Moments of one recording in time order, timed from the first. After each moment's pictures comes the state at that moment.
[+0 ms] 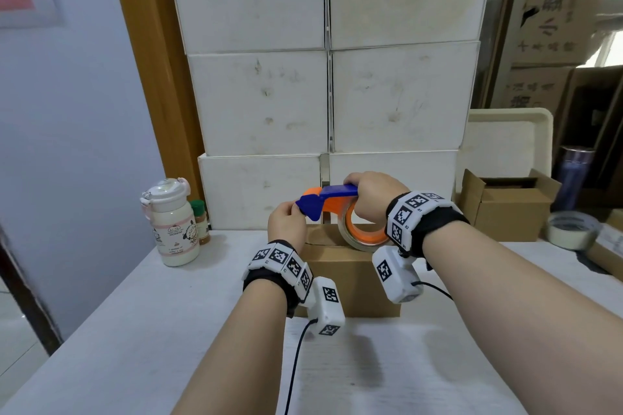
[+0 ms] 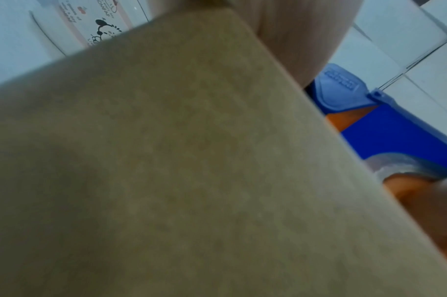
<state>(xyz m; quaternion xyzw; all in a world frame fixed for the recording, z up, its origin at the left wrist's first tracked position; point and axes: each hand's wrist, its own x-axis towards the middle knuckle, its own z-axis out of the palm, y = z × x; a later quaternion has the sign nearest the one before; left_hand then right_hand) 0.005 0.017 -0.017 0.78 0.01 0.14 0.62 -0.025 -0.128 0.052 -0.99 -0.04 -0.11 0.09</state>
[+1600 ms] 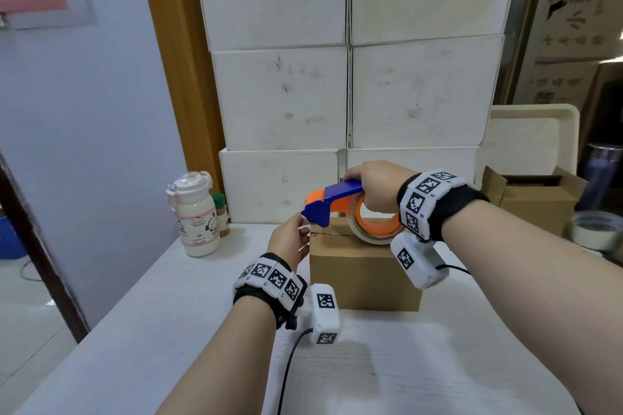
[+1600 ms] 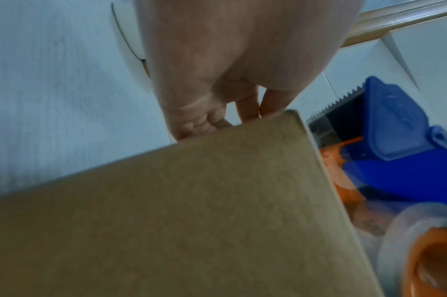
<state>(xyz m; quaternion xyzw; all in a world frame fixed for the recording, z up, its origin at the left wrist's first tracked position) -0.003 0.053 -0.038 0.57 0.09 -0.07 0.81 -0.037 -0.103 0.074 -0.99 -0.11 -0.06 0.01</state>
